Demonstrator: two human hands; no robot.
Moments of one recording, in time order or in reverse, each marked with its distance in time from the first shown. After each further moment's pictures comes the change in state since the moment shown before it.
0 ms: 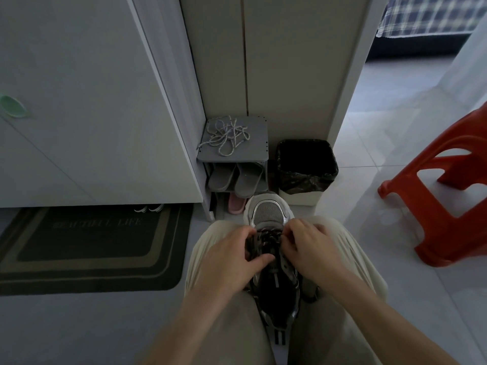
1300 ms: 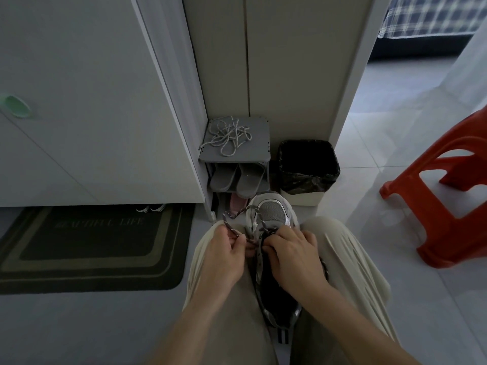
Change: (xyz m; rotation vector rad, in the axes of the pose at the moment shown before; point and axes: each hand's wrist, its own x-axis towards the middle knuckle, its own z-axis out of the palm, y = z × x) left_hand 0.010 -0.013 0.012 -0.527 0.161 -0.276; right_hand -0.013 -0.027 0.030 -0.108 0.254 -0.091
